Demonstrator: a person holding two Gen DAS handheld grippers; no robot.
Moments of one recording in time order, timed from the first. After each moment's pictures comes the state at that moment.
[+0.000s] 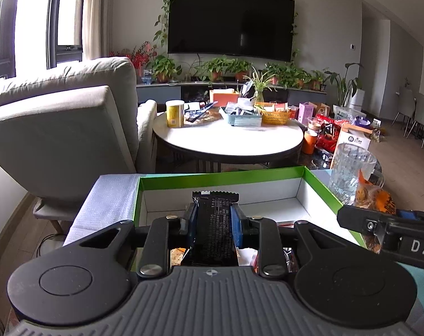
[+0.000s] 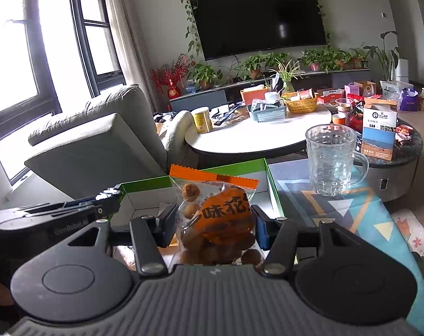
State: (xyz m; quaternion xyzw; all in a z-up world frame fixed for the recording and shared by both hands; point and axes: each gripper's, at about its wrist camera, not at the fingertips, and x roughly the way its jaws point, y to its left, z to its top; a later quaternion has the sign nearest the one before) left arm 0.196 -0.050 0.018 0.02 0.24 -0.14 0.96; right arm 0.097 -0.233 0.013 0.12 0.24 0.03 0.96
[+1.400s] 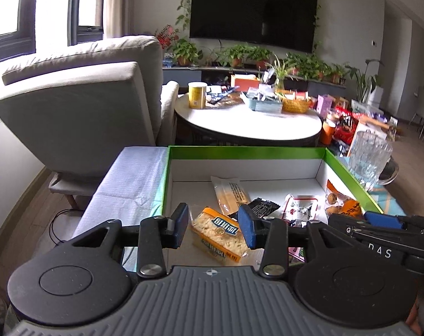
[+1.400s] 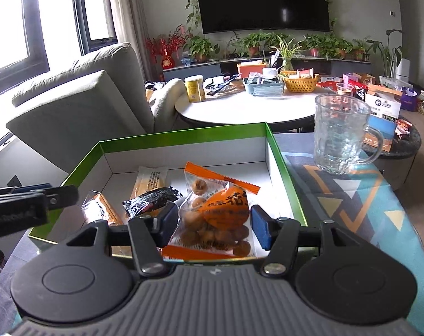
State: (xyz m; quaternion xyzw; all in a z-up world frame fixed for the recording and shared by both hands) left arm 0.173 -0.022 0.010 0.00 0.27 -0.10 0.96; right arm 0.112 -0.218 -0.018 0.07 0.28 0.01 0.96
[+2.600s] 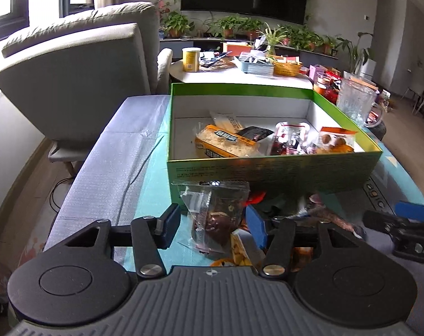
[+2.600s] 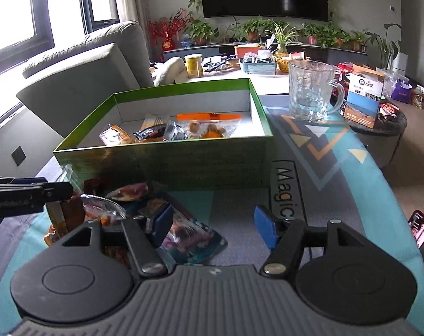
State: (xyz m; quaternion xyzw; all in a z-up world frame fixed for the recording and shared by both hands) left arm 0.120 -0.005 -0.030 0.01 0.33 -0.11 0.94; right arm 0.026 -0.225 -0.043 0.05 0.32 0.01 0.95
